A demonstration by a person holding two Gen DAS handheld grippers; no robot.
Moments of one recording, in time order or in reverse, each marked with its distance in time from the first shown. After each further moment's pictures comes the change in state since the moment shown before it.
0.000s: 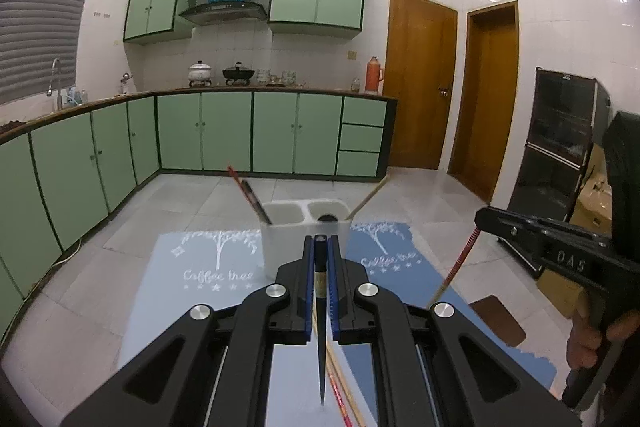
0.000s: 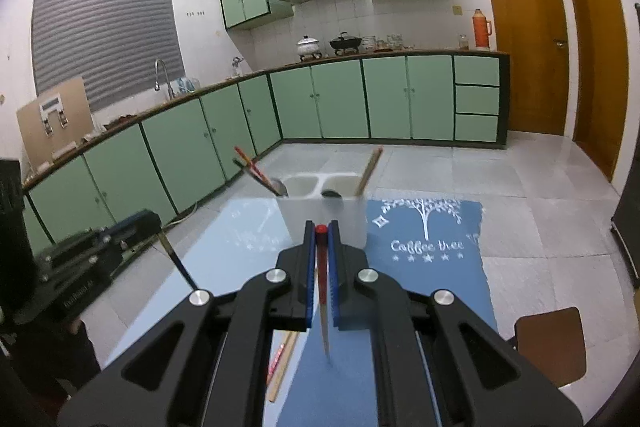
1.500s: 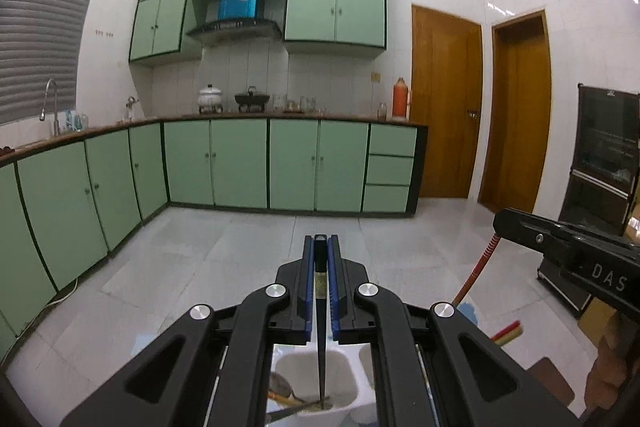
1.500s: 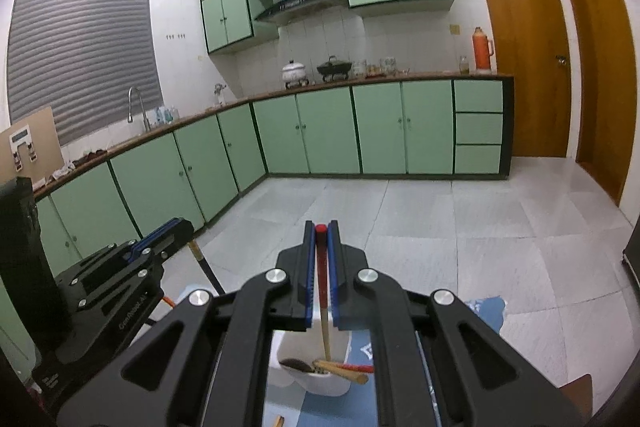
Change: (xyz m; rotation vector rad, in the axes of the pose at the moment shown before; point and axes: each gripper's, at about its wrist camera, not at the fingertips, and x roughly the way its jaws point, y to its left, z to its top) left arm 0.202 0.039 0.087 0.006 -0.083 0.080; right arm 0.185 -0.043 0.121 0.006 -0.083 -0.043
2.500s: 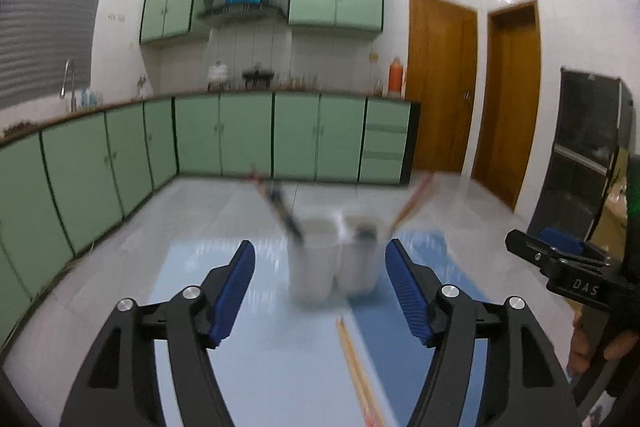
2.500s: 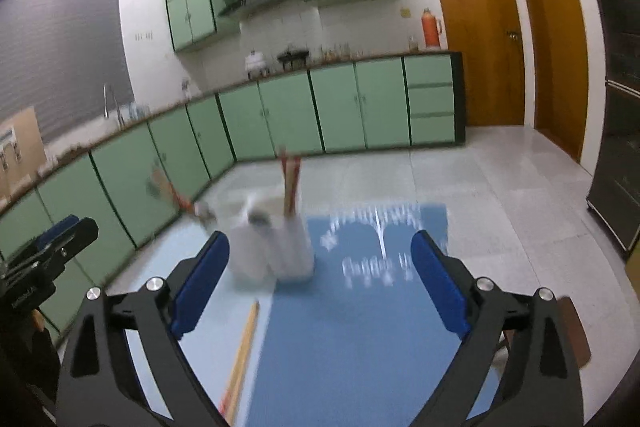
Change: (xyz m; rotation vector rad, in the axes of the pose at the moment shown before) left arm -0.158 -0.002 -0.091 -0.020 0.113 0.010; right arm -0.133 -0.011 -0.139 0.074 0.044 -0.133
